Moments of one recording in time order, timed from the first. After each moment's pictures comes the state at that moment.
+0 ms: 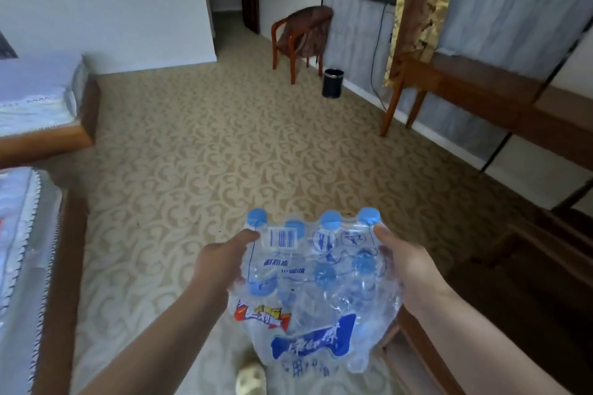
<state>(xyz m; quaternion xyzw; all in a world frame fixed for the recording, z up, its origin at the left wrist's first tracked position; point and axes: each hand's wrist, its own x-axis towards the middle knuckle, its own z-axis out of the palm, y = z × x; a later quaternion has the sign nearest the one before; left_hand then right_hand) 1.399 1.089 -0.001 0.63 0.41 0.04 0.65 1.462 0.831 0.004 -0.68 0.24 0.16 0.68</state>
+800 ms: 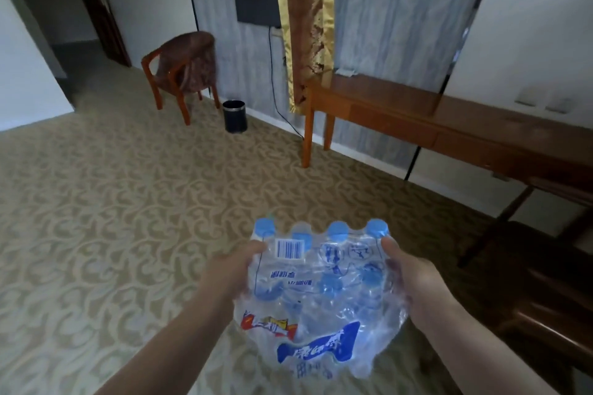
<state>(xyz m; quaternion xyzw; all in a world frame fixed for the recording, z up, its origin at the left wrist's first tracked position) 1.913 1.067 0.016 0.68 0.24 -0.12 0.68 1.863 0.815 0.028 -0.60 0.38 0.00 0.71</state>
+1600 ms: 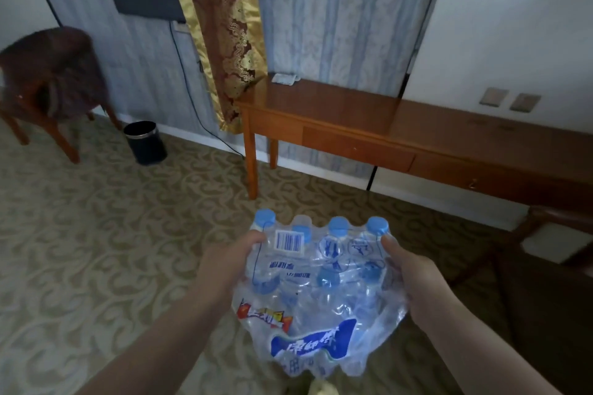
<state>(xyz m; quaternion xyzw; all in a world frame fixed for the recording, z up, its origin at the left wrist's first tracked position) 2.423 0.936 0.019 0.70 0.14 -0.26 0.65 2.290 0.705 0.023 -0.55 0.50 -0.08 0.67</state>
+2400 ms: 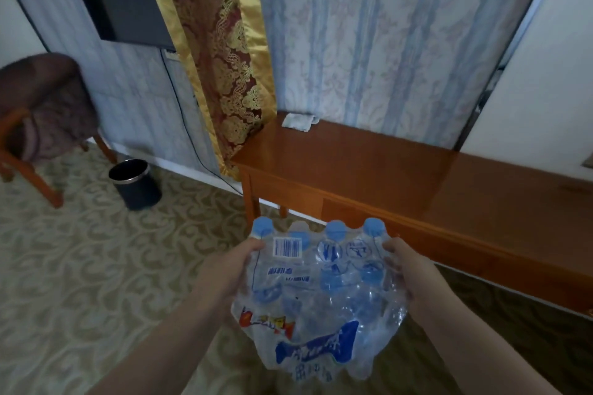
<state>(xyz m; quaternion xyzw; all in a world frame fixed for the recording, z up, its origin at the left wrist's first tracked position) 2.833 0.758 0.009 0.69 0.16 -0.27 0.65 2.719 0.522 0.034 -0.56 0.48 -0.06 0.68</state>
